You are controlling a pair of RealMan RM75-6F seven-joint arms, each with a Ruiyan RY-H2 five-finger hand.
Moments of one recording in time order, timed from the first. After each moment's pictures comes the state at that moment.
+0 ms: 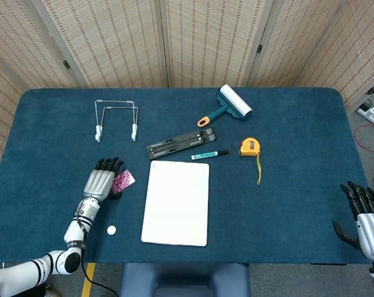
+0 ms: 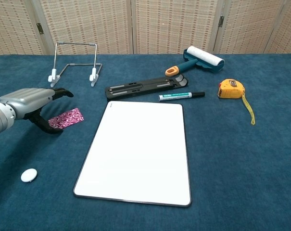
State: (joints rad) left arm -0.64 -1.65 -0.18 -1.23 1.04 0.95 0.41; right arm -0.02 -1.09 0.03 -1.61 -1.54 1.56 0.05
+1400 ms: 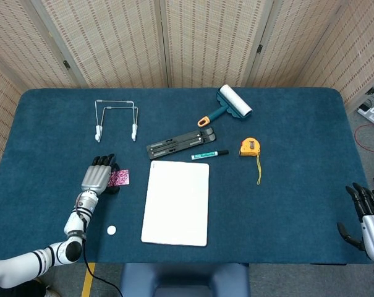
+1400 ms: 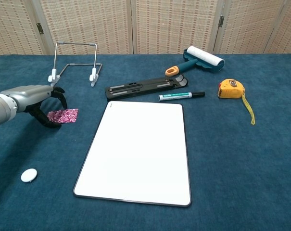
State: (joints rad) left arm -0.71 -1.62 -0.20 -1.24 0.85 0.88 0.45; right arm -0.03 -1.09 0.03 -1.58 -1.53 1.56 0.08
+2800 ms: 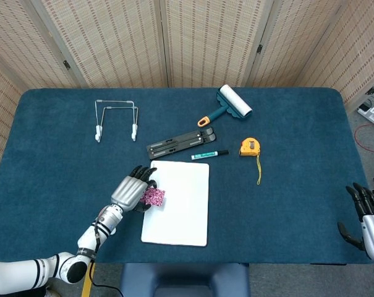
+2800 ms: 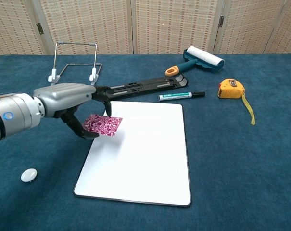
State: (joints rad) left arm -0.76 -1.56 -0.13 -1.57 1.10 0.93 0.45; right arm -0.03 -1.09 0.03 -1.58 -1.53 1.55 0.09
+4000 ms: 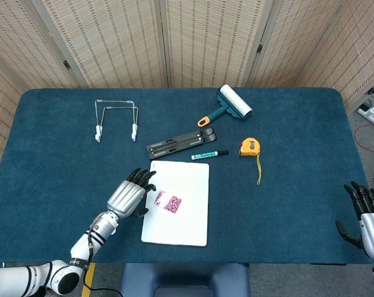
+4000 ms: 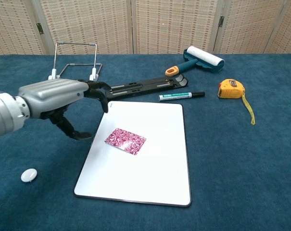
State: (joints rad) left arm -0.72 -1.49 -0.05 -1.66 1.22 1.06 0.43; right arm -0.02 -1.10 0.04 -1.58 -1.53 1.54 0.08
